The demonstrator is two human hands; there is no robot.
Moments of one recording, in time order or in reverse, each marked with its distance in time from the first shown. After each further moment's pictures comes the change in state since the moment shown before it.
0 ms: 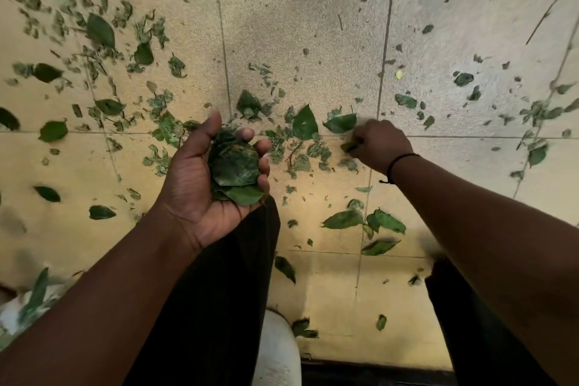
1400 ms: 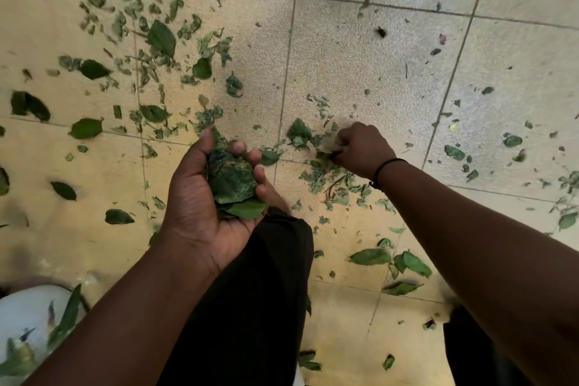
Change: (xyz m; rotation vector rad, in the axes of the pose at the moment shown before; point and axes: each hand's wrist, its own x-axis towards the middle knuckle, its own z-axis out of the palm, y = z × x) left_hand -0.015 0.066 -0.050 -0.239 0.159 0.183; right_hand 0.061 -0.128 -0.042 0.117 -0.022 -0.051
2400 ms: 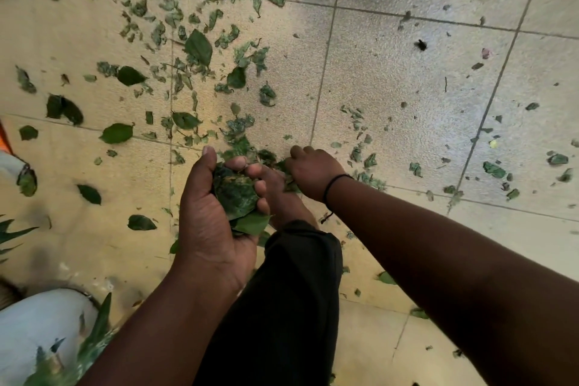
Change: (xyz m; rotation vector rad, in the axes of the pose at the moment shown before) left_hand 0.001 0.019 -0.033 0.009 0.157 0.213; right_hand 0.027 -0.113 0.064 -0.486 -0.032 -0.523
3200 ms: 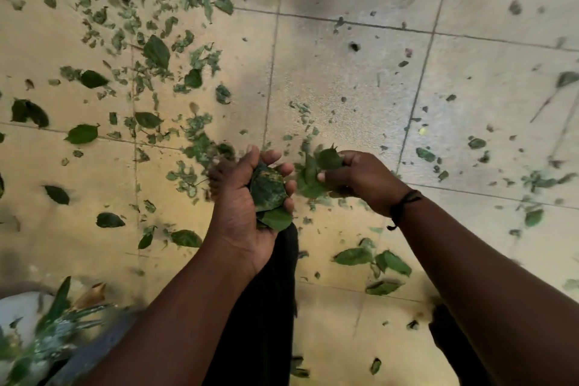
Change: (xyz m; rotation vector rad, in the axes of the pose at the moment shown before) left_hand -0.038 -0.074 0.052 0.072 -0.188 -0.138; right_hand -0.171 0.070 -0.040 1.550 0.057 0.576
